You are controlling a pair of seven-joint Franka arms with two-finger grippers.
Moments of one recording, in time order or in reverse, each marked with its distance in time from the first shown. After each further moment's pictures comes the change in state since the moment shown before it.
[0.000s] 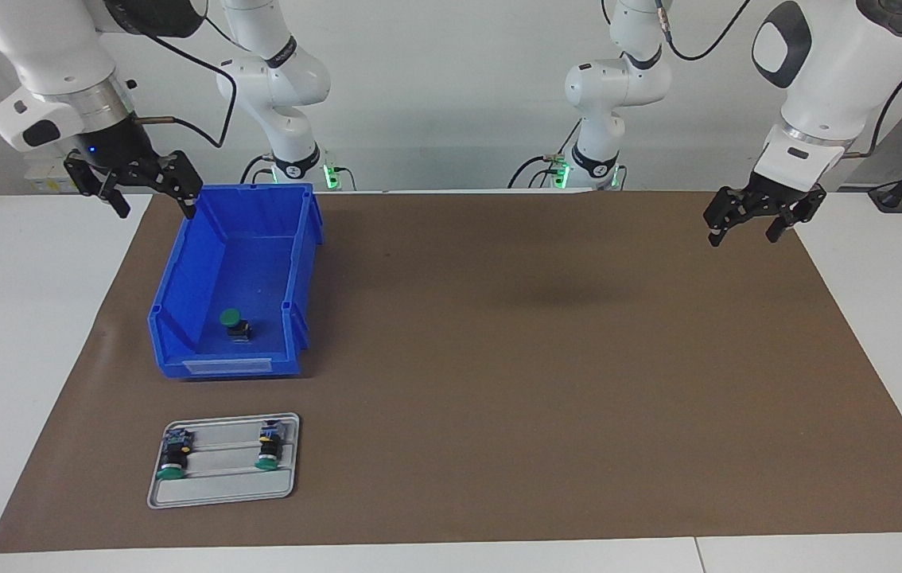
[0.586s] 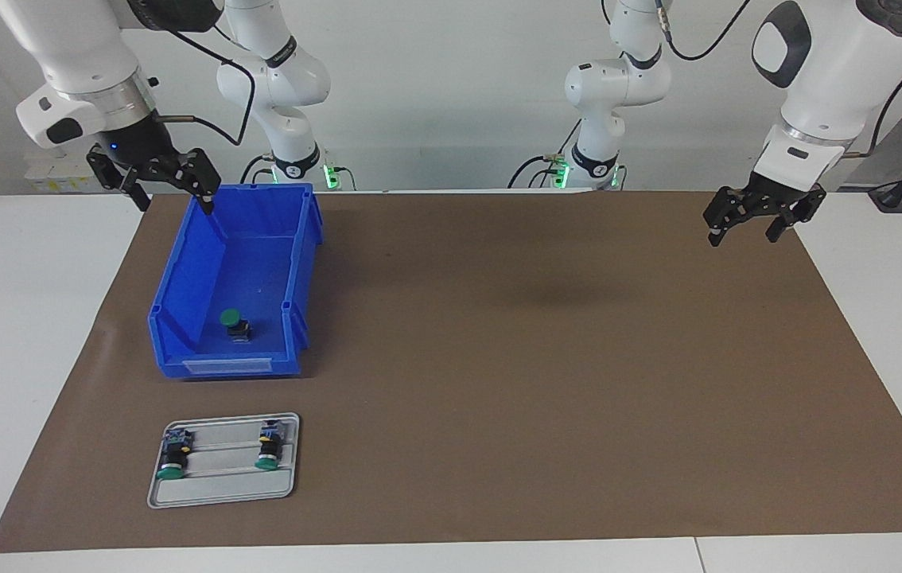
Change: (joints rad) left arm 0.000 0.000 0.000 0.000 0.000 0.000 0.000; right arm -0.018 -0.002 0.051 -0.008 0.000 -0.022 0.098
